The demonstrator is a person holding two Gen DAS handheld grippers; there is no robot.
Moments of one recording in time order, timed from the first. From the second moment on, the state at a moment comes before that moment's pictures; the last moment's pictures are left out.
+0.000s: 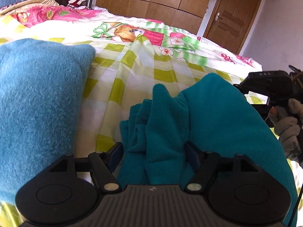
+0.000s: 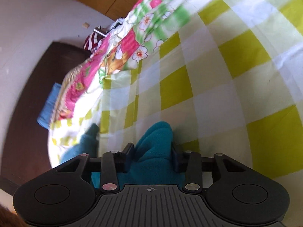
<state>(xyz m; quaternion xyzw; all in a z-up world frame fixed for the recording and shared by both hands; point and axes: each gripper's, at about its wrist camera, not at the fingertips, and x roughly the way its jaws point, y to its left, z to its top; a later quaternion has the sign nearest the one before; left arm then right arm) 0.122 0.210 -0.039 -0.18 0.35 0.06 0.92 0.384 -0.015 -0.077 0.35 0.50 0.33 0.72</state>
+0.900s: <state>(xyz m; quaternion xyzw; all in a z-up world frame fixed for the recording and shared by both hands) 0.139 0.112 0.015 -0.04 0.32 0.05 0.94 0.211 -0.092 0.015 0.12 0.31 0.23 0.91</state>
